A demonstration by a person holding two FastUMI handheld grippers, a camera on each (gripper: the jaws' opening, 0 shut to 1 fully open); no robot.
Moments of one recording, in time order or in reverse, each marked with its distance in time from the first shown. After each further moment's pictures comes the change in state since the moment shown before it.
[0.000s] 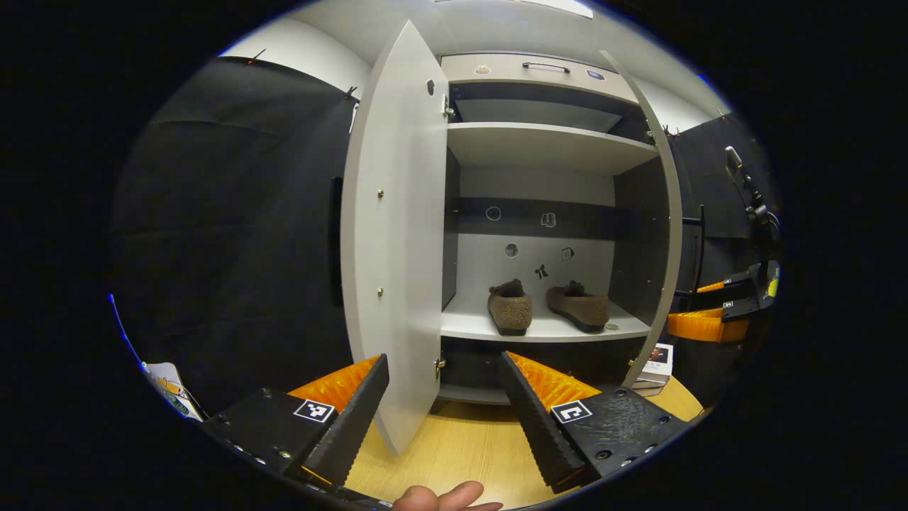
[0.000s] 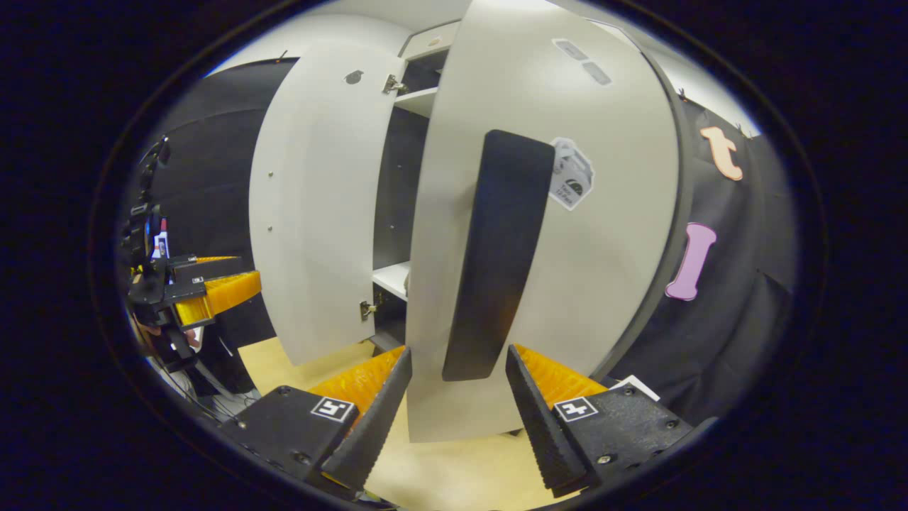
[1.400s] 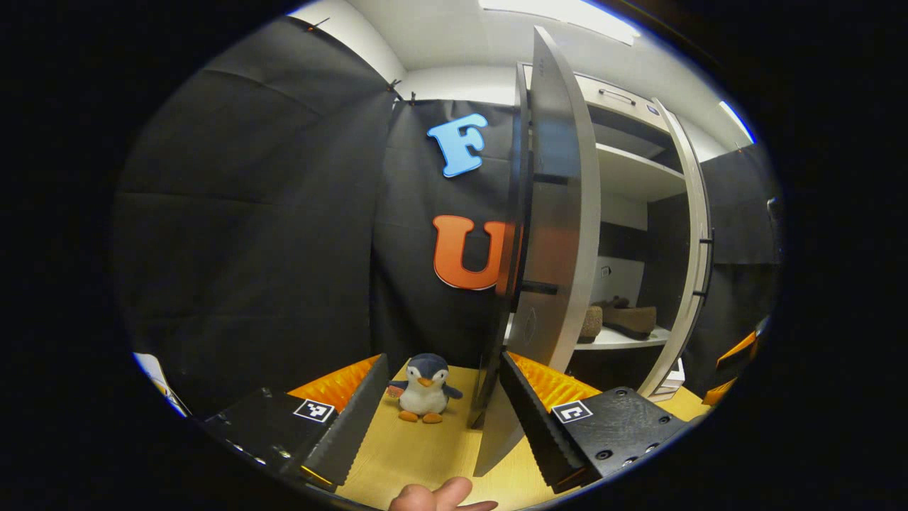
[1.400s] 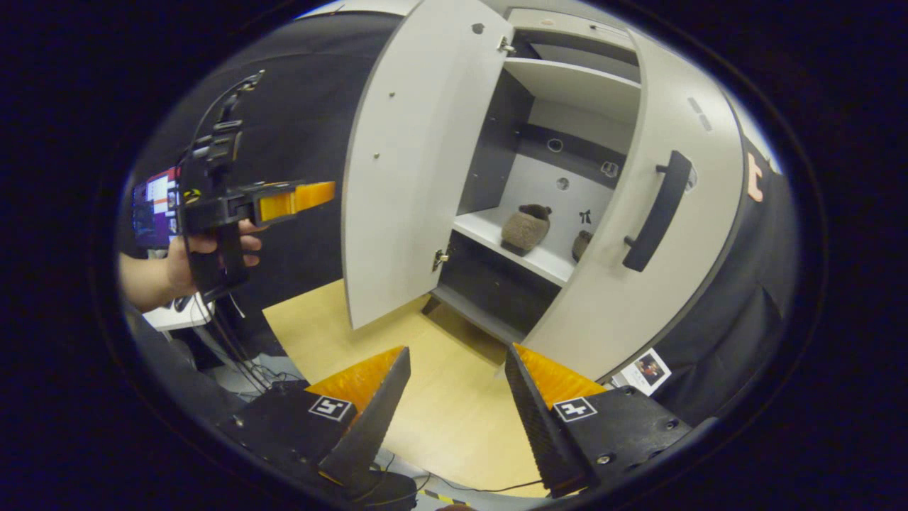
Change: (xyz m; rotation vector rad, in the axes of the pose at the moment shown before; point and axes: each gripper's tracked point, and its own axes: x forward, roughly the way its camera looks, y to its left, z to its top) left arm 0.053 0.143 -0.022 -0.062 -0.036 -0.076; right arm -0.021 0.179 -0.054 -0.114 0.207 -0.019
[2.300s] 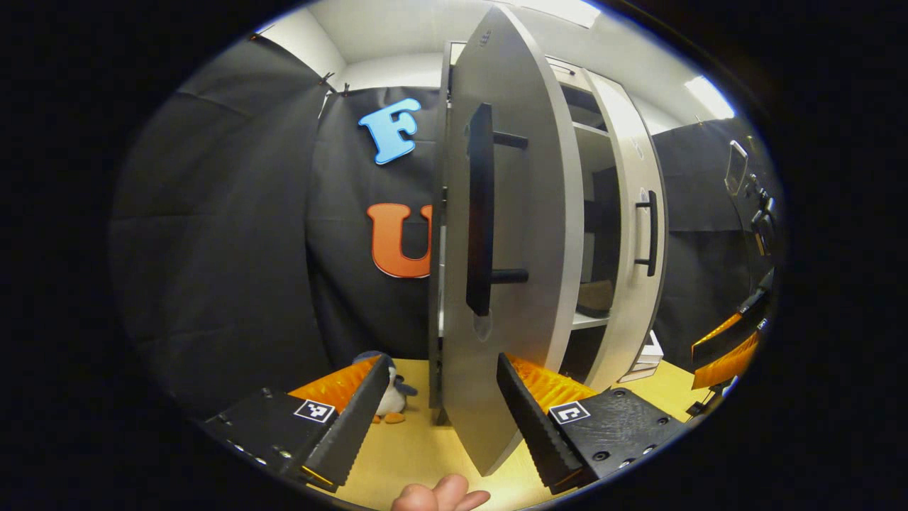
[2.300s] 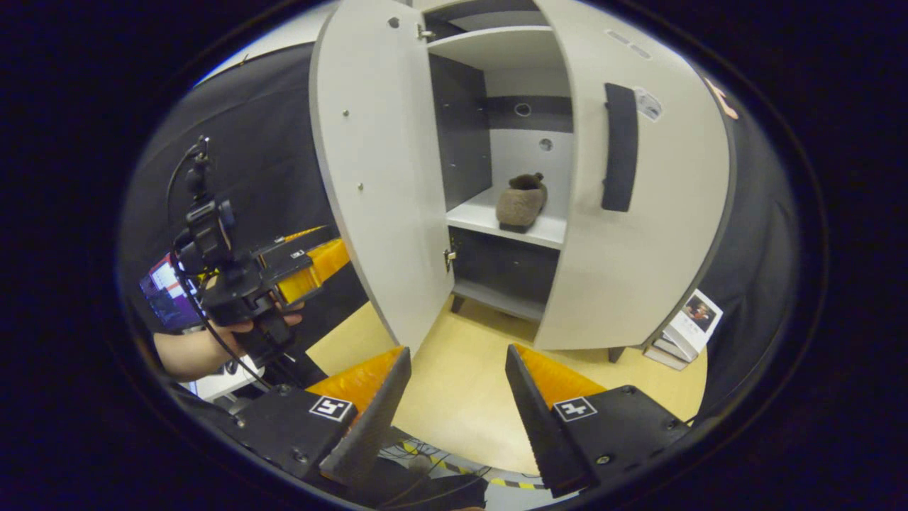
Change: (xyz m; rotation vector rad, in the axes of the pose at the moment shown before) left arm 0.019 -0.097 -0.009 0.078 0.032 -0.204; right arm 0.005 -0.034 0.006 0.374 0.048 0.113
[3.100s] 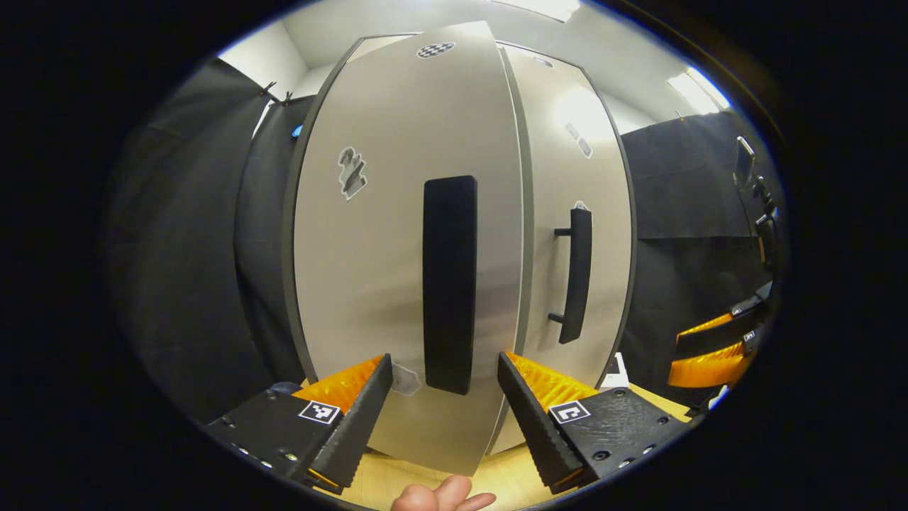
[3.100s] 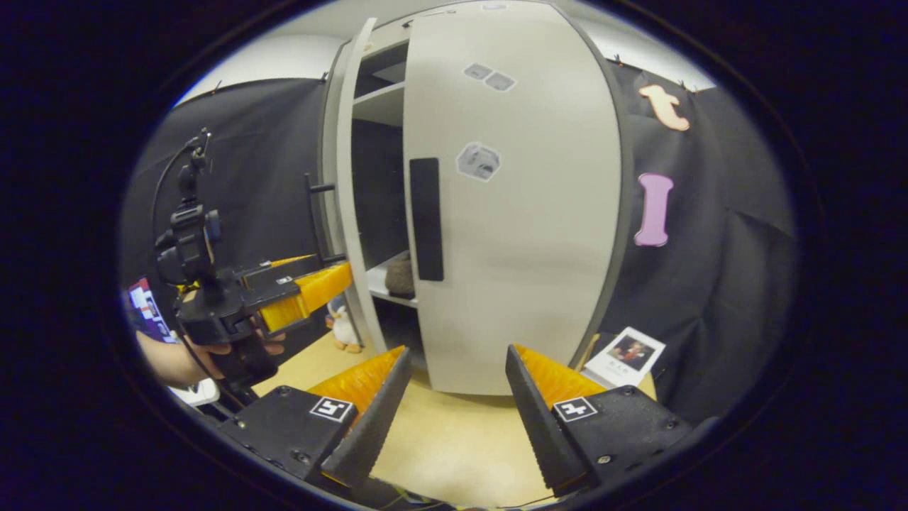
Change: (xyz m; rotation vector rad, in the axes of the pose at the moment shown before) left arm 0.080 -0.139 0.057 0.018 -0.031 -0.093; right arm -0.055 -0.165 0.086 -0.047 -0.304 -0.270
